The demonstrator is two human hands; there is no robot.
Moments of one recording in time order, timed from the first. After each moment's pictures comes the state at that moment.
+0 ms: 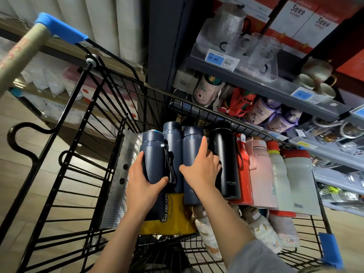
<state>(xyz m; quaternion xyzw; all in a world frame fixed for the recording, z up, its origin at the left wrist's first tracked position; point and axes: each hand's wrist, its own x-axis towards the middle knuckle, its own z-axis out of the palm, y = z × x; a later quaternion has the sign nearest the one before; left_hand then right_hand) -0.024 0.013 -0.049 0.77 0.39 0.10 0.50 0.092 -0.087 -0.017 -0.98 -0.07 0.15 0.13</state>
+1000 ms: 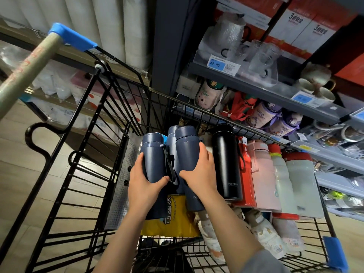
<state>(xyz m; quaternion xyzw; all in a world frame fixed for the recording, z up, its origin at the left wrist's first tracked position) -0.026 0.018 -0.049 0.74 0.40 0.11 0.53 0.079 -0.092 -0.007 -0.93 -0.11 0.18 0.30</state>
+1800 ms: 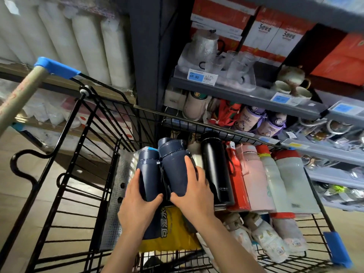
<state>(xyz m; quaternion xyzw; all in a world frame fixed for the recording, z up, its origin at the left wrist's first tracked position) -0.035 0.003 -0.033 0.81 0.39 0.09 0.42 0.048 -0.117 0.002 -0.95 -0.19 0.11 0.22</state>
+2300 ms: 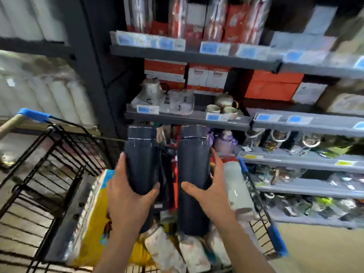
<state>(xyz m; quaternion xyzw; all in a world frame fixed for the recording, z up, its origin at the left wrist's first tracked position) -0.012 -0.175 0.090 0.83 0.27 0.34 0.36 0.066 -0.338 0.099 -0.74 -0.18 0.03 0.64</state>
